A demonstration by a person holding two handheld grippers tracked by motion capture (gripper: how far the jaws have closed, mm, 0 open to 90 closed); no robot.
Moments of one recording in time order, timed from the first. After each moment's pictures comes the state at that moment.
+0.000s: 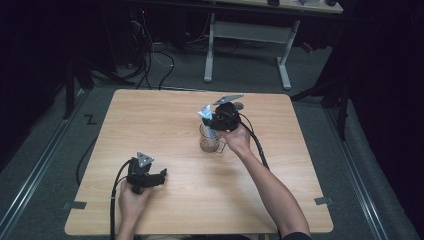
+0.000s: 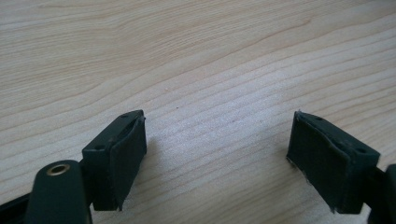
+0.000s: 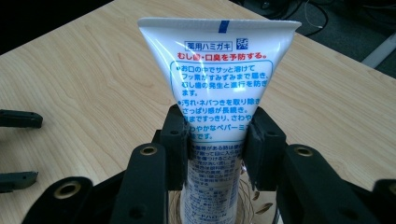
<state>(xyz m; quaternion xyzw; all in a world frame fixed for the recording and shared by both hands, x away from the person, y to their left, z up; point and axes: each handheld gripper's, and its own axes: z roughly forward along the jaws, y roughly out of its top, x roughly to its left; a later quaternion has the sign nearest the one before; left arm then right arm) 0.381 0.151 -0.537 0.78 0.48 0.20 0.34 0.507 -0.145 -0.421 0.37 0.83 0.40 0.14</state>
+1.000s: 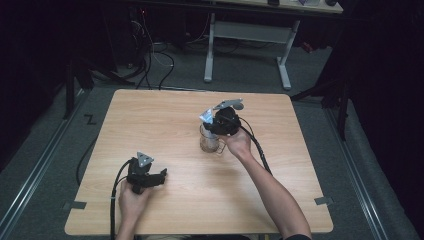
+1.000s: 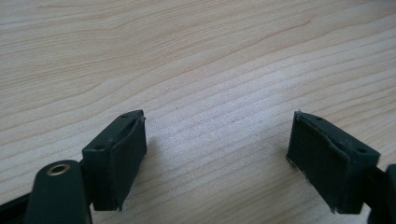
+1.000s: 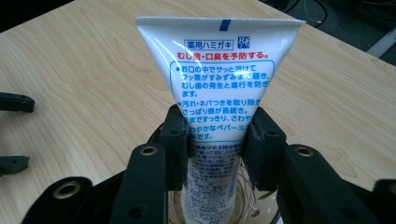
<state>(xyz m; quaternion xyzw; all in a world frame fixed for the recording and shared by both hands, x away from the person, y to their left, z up) 0.381 0.151 -0.537 0.78 0.48 0.20 0.34 0.500 -0.147 -0.432 0.37 0.84 0.38 0.15</state>
